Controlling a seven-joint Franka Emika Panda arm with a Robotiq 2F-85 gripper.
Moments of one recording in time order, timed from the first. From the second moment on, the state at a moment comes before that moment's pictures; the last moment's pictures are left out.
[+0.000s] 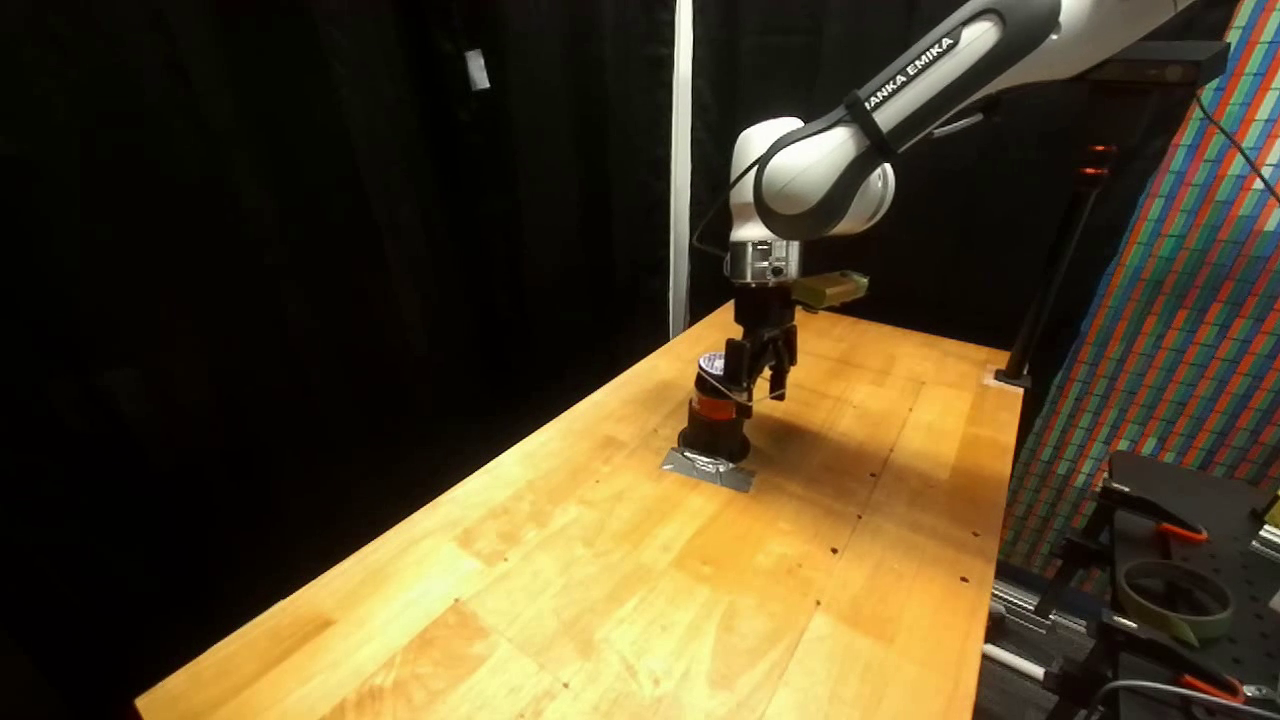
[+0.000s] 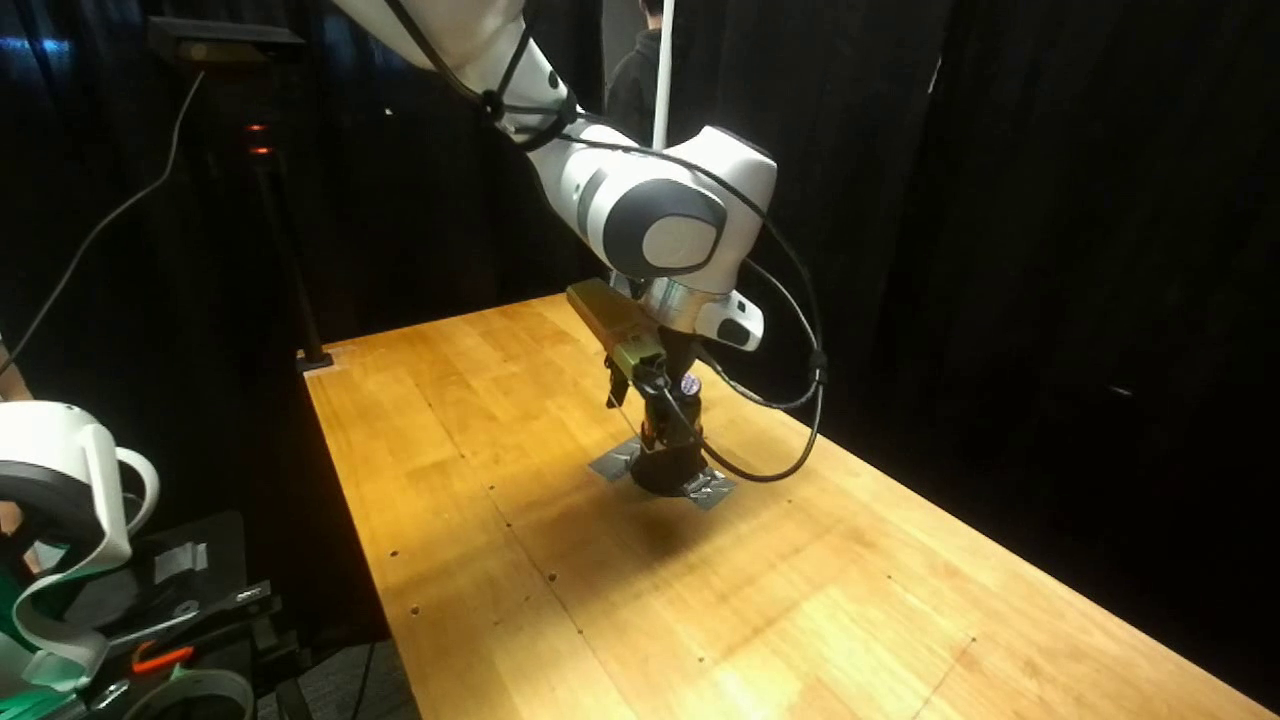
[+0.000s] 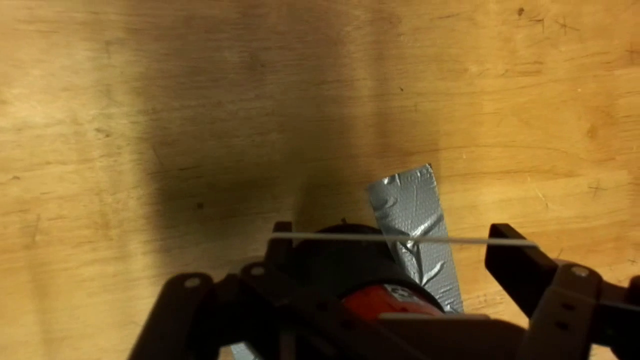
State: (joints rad) arm 0.03 0.55 0.09 -1.80 0.18 2.19 -0.01
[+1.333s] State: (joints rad) arm 0.09 0.33 0.10 -2.26 0.13 2.88 0.05
